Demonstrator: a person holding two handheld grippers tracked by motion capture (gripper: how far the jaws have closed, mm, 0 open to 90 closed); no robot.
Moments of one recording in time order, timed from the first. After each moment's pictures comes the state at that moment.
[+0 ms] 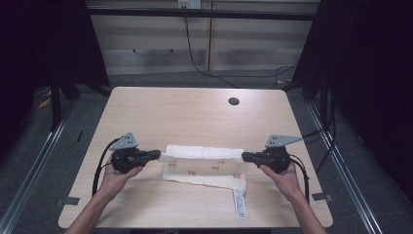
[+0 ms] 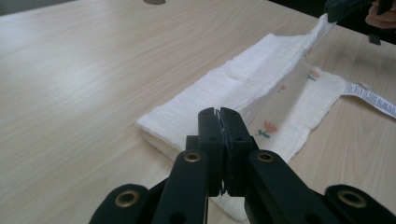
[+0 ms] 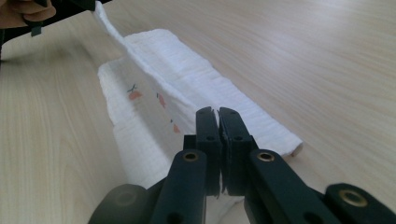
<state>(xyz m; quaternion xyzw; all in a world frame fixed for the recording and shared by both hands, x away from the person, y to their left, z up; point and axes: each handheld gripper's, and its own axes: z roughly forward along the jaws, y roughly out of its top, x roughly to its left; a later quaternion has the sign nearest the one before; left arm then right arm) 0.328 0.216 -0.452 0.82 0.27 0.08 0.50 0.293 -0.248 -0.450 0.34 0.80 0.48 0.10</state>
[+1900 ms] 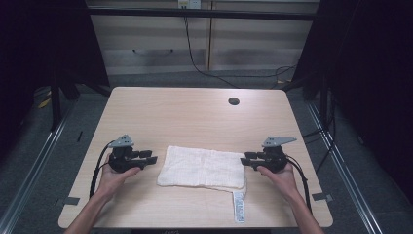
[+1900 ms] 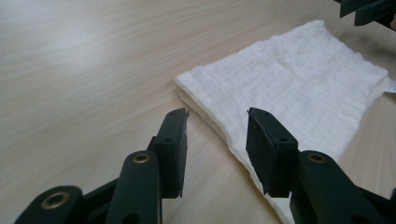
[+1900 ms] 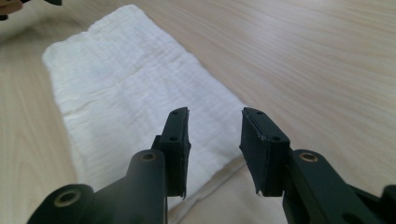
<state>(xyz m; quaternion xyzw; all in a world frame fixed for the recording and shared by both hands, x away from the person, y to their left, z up) 0.349 0.232 -0.479 0.81 0.33 0.05 0.47 0.308 -0.251 -0.477 0.38 0.81 0.45 0.09</state>
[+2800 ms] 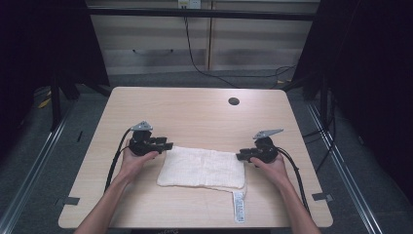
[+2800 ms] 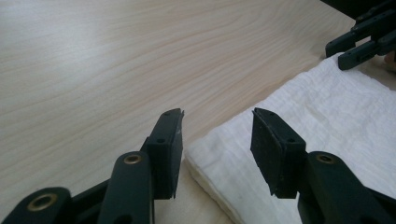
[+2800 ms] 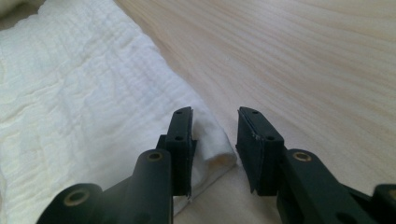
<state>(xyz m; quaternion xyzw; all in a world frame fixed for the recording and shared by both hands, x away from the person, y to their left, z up) 0.400 0.184 -0.489 0.81 0.34 0.03 0.47 0.354 -0.247 -0.507 0.41 0.82 0.41 0.04</state>
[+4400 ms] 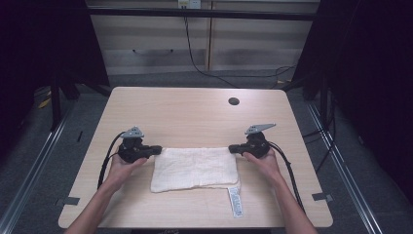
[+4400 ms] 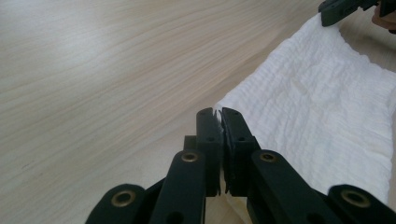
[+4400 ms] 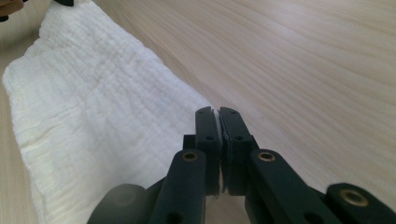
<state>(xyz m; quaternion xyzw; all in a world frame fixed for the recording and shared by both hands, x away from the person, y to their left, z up) 0.372 0.214 -0.479 0.83 0.33 0.05 0.46 0.365 -0.220 -0.490 0.37 0.82 0.44 0.05</state>
